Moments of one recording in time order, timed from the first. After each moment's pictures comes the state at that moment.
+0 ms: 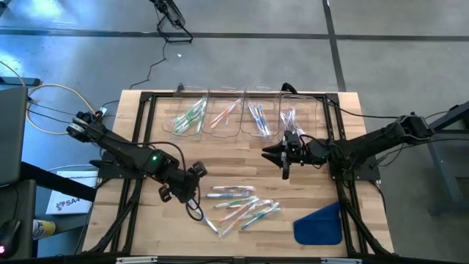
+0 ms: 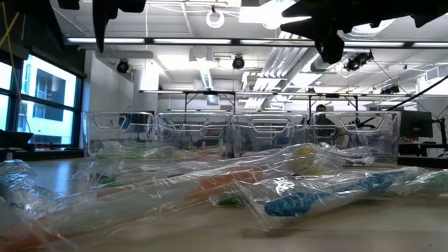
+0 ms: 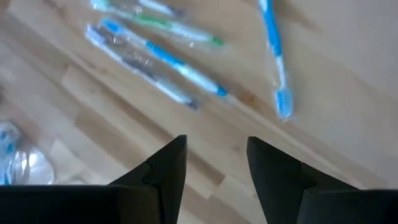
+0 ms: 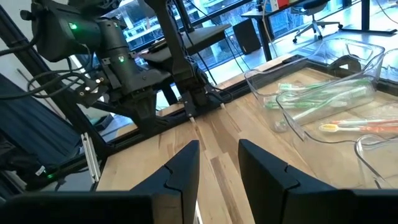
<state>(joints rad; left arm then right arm) -0.45 1.36 1.16 -0.94 -0.12 0.60 0.19 1.09 0.51 0.48 0.31 0.44</state>
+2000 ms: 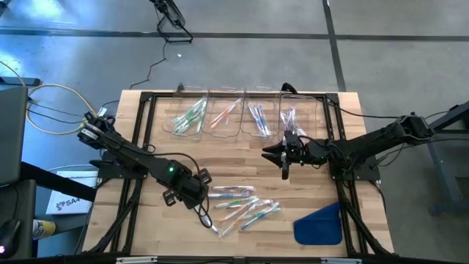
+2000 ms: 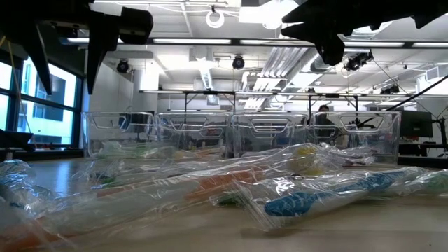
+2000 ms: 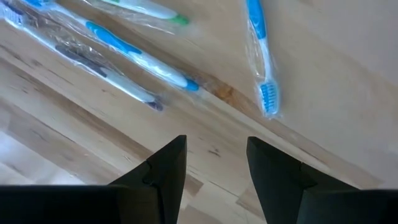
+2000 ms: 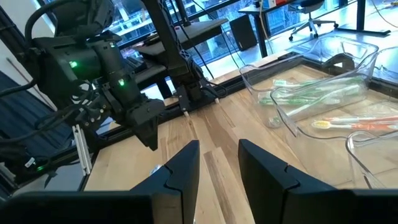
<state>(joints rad) -0.45 1.53 1.16 -0.94 -0.08 0.60 0.19 1.09 0.51 0.45 0.32 0.42</state>
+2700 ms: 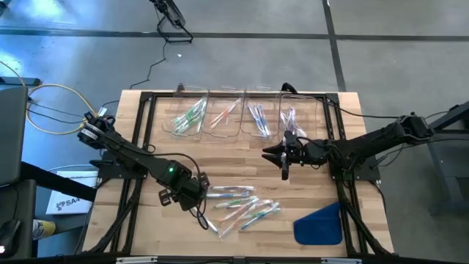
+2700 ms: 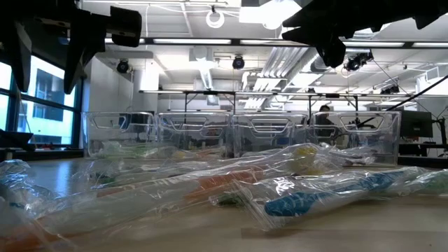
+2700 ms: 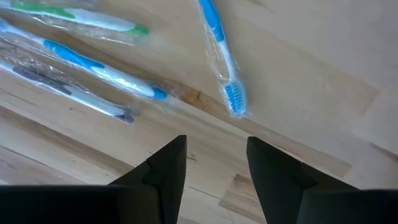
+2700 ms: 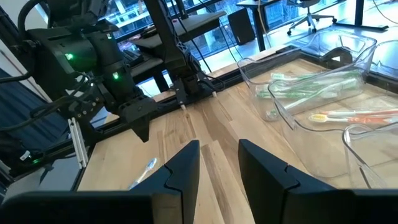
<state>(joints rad) -0.45 1.53 1.16 -0.98 0.01 0.68 0.19 1.09 0.51 0.42 0.32 0.42</state>
